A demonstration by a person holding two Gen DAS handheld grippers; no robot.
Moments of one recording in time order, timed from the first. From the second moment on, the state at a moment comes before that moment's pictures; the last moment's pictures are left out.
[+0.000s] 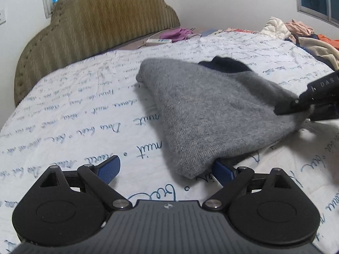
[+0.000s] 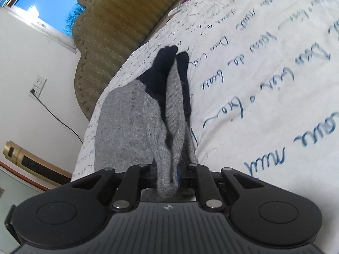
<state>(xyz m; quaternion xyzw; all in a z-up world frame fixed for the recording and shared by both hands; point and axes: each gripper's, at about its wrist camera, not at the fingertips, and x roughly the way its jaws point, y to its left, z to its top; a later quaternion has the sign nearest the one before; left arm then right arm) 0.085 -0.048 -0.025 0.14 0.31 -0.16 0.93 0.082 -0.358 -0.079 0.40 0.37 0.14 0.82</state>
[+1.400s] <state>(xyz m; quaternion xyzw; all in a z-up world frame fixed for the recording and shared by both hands) 0.342 -0.082 -0.017 -0.03 0.31 -0.25 0.92 0.269 -0.350 -0.051 0.27 0.33 0.19 0.89</state>
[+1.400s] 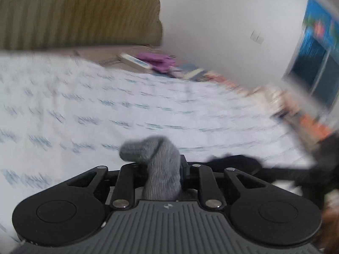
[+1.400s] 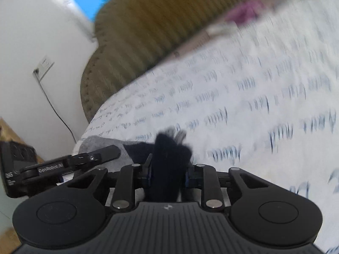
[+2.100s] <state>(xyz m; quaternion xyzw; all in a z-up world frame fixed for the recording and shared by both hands) 0.247 -0.114 -0.029 0.12 0.33 -0.17 0.92 0.214 -0.294 -0.043 0.07 0.36 0.14 0.92</state>
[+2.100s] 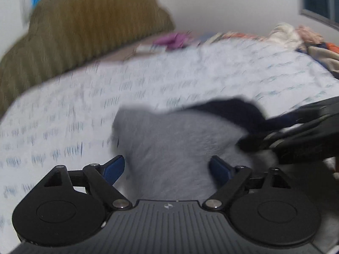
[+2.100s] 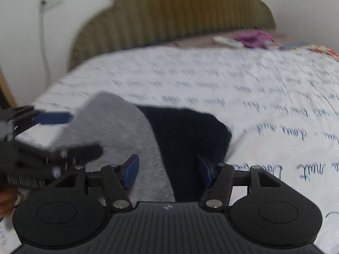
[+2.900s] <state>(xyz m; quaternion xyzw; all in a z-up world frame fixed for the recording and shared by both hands) 0.171 -0.090 -0.017 0.04 0.36 -0.12 0.93 0.133 -0.294 -0.035 0.10 0.36 0.09 0.92</state>
